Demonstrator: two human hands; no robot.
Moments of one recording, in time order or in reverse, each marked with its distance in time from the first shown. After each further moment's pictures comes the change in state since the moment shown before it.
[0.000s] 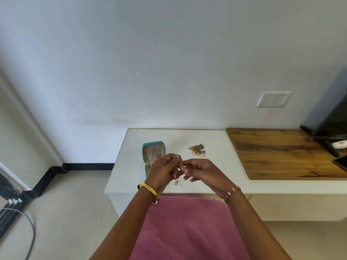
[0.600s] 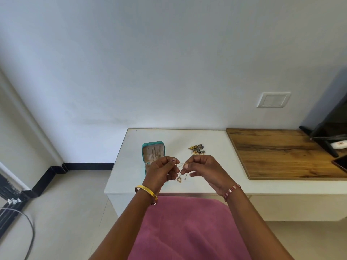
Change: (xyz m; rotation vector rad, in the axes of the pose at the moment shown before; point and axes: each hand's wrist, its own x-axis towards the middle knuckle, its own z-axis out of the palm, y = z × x) left_hand -0.001 -0.007 -0.008 0.052 0.094 -0.032; right_hand 0.001 -0.004 -0.001 0.097 0.066 -0.035
